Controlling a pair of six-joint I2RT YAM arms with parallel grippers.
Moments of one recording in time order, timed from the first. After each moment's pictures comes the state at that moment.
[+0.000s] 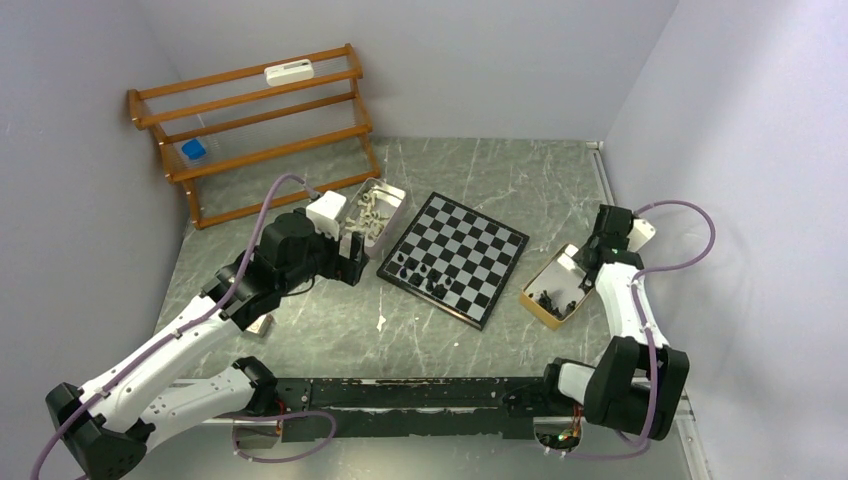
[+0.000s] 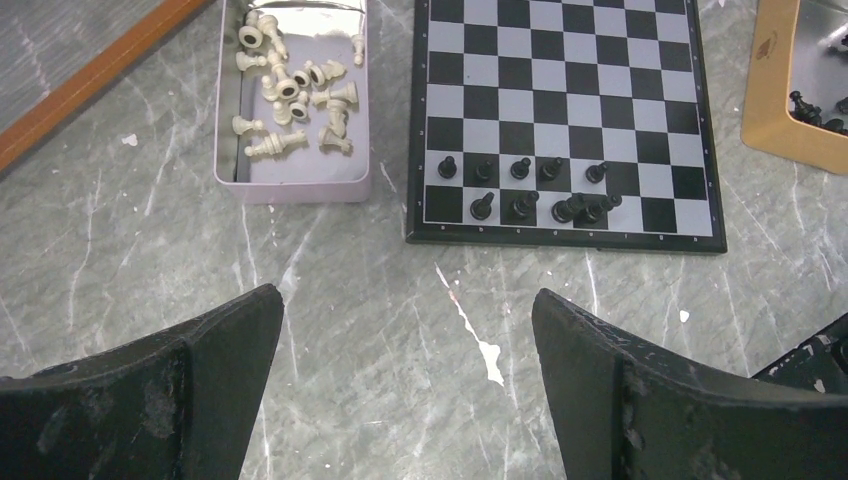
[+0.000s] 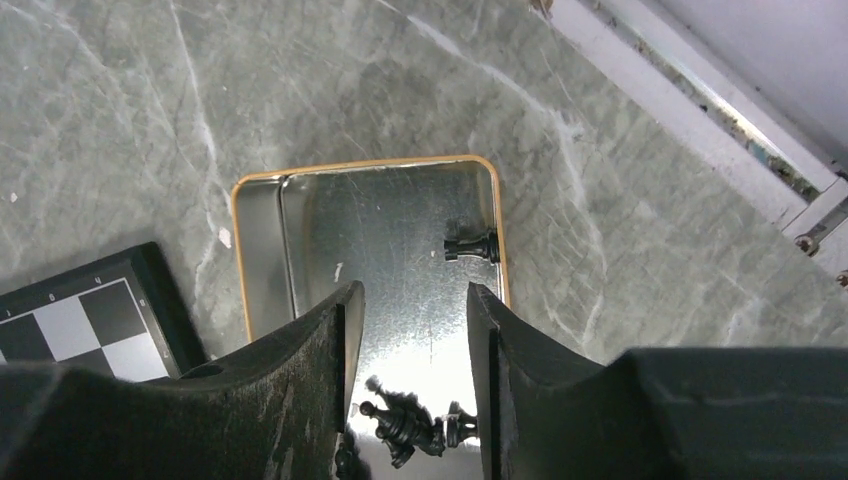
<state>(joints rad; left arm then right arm) -0.72 0.89 0.87 -0.46 -0.16 -0.19 -0.23 1.17 0.75 -0.46 0.34 0.52</state>
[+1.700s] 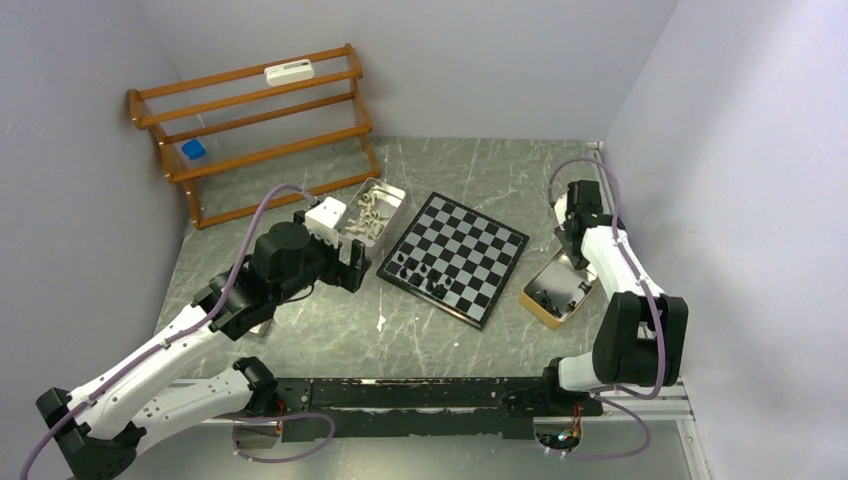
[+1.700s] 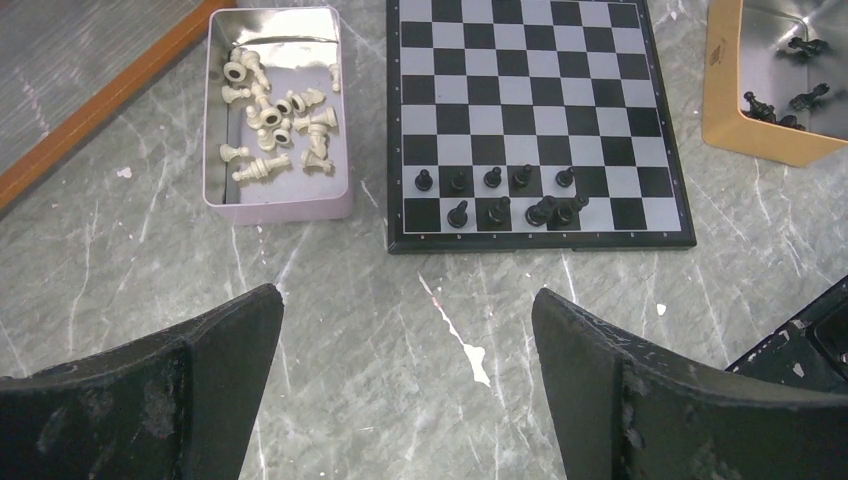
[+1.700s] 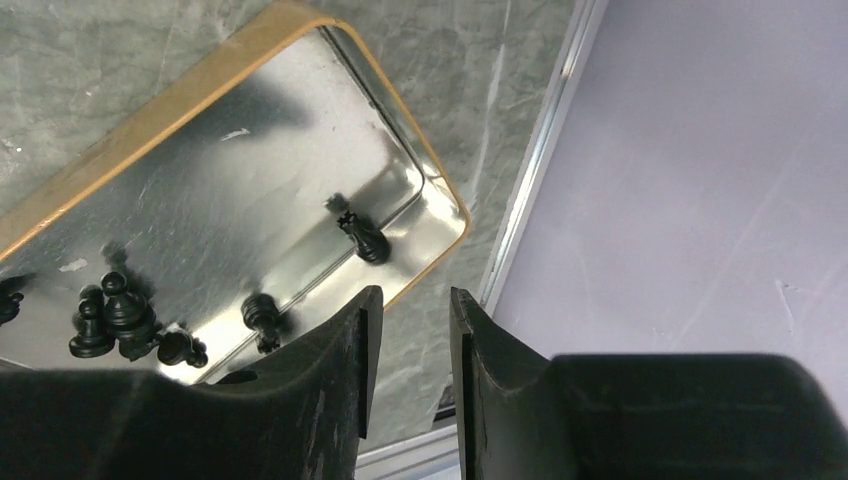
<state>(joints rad) -0.80 0.83 0.87 -0.45 -0.19 -0.17 -0.09 1.40 0.96 -0.67 0.35 -0.51</state>
